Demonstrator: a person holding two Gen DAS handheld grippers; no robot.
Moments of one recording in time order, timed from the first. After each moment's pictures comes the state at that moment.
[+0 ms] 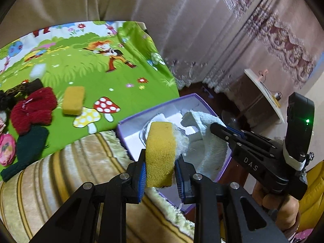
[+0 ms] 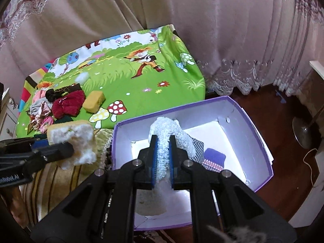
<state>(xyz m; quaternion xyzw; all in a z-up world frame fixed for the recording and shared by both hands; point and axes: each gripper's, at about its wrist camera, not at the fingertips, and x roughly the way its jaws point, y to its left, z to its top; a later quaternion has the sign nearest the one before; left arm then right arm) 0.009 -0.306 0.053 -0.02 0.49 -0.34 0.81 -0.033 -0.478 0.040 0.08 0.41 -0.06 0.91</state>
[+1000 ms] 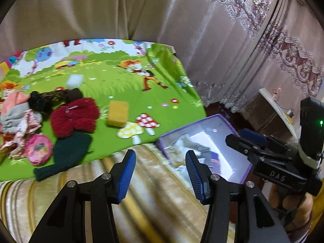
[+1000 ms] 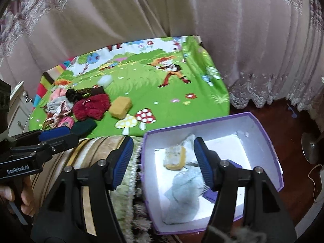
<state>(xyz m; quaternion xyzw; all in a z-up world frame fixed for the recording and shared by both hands) 0.014 -0.223 0.066 -0.04 0.43 -0.27 0.86 -0.023 -0.426 0.064 0.05 0.39 0.00 0.92</state>
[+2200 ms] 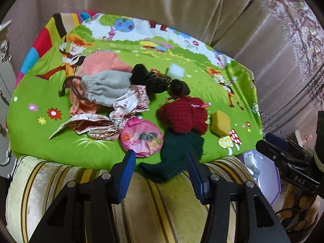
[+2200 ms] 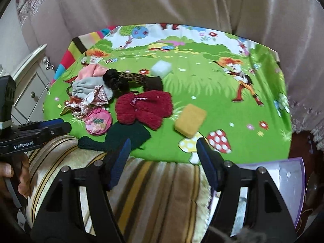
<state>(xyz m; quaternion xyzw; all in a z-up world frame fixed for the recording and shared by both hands) 0.072 -0.039 0.024 -0.14 0.48 -0.10 0.86 0.084 -0.278 0.050 -0.04 0.44 0.13 0.89</state>
